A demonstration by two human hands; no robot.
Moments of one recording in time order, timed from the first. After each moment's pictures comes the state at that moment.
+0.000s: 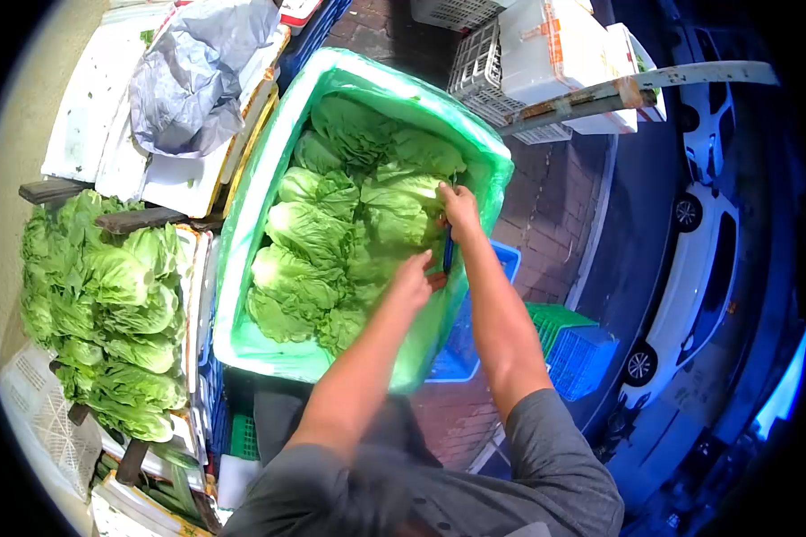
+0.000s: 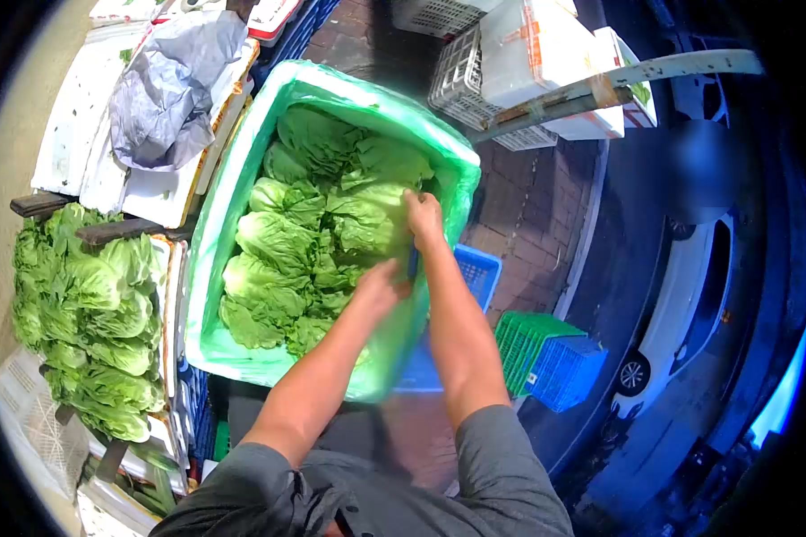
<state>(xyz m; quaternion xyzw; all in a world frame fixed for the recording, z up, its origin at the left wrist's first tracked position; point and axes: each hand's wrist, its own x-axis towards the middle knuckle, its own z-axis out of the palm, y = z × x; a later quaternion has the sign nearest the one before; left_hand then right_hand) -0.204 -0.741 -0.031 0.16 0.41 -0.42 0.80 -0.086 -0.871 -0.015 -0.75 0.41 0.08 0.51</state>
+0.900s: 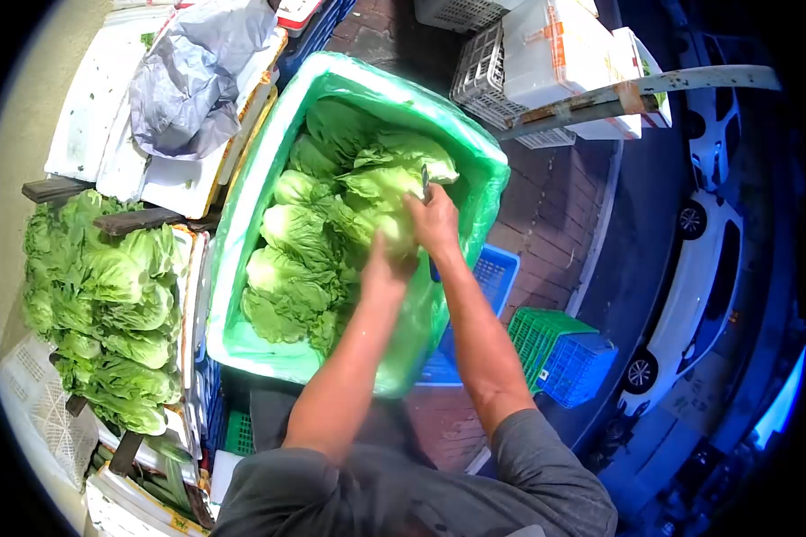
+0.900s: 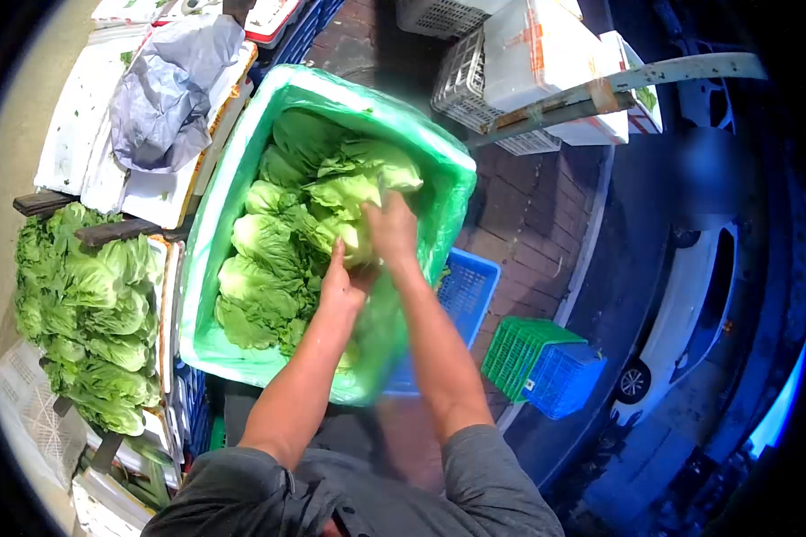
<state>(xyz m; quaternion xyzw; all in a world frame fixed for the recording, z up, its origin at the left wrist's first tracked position) -0.155 -0.704 0.014 -0.02 0.49 -0.22 0.84 -0.078 -0.794 0.089 -0.89 0.27 0.10 0.36</state>
